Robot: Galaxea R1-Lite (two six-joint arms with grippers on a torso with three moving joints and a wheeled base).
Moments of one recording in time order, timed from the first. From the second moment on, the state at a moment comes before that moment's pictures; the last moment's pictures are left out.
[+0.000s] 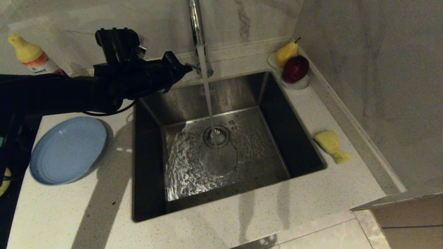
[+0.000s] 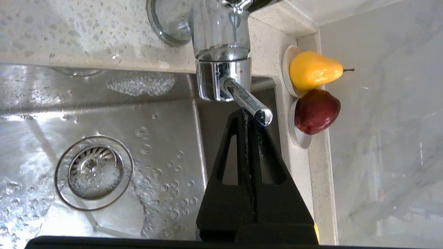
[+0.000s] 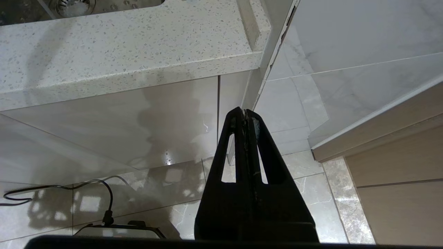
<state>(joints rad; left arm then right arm) -0.24 2.07 -1.80 -0.33 -0.33 -0.73 0.00 0.00 0.00 0.00 0.01 -0.01</state>
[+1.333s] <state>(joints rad) -0.21 2.07 -1.75 -0.42 -0.31 -0.74 0.00 0.00 0.00 0.00 0.01 -0.01</state>
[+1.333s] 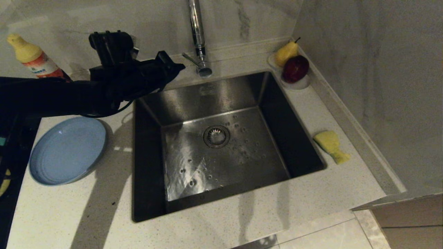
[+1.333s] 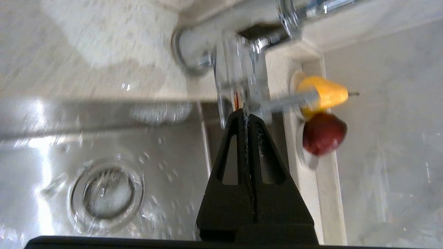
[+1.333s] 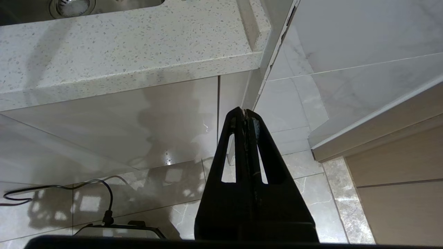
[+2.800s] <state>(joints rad) -0.15 1.20 -0.79 -0.37 0.60 -0.14 0.00 0.00 0.00 0.00 0.01 -0.01</state>
